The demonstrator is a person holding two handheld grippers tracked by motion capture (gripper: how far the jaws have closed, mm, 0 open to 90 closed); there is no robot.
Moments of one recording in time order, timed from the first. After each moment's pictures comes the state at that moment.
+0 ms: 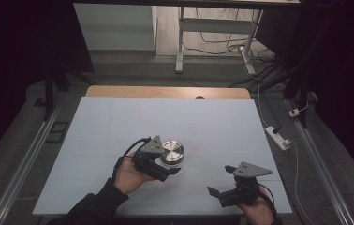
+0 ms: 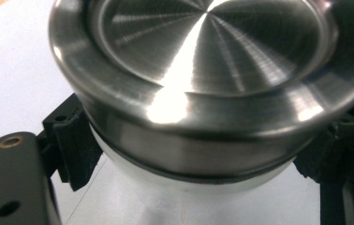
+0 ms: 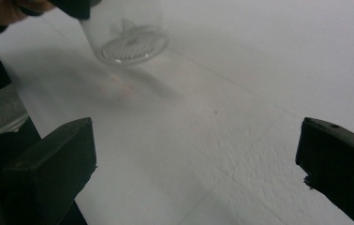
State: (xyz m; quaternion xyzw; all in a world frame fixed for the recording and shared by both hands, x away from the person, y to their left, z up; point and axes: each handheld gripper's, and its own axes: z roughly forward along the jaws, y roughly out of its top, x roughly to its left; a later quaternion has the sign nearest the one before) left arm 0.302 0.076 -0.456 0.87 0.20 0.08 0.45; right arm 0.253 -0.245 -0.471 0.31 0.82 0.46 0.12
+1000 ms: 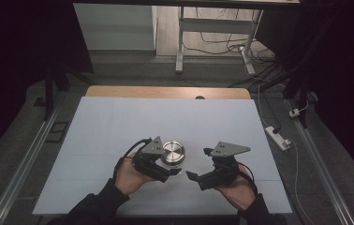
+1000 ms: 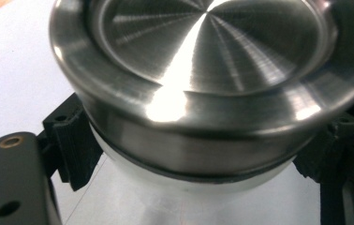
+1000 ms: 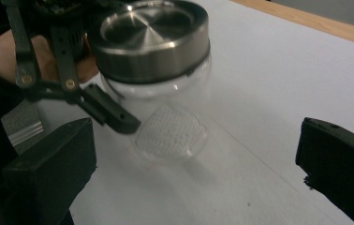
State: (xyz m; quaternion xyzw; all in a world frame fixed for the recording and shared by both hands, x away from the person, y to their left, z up) left arm 0.299 0.074 -0.457 0.87 0.20 0.08 0.45; right arm 0.282 -0.179 -0.426 0.26 0.83 0.47 0.10
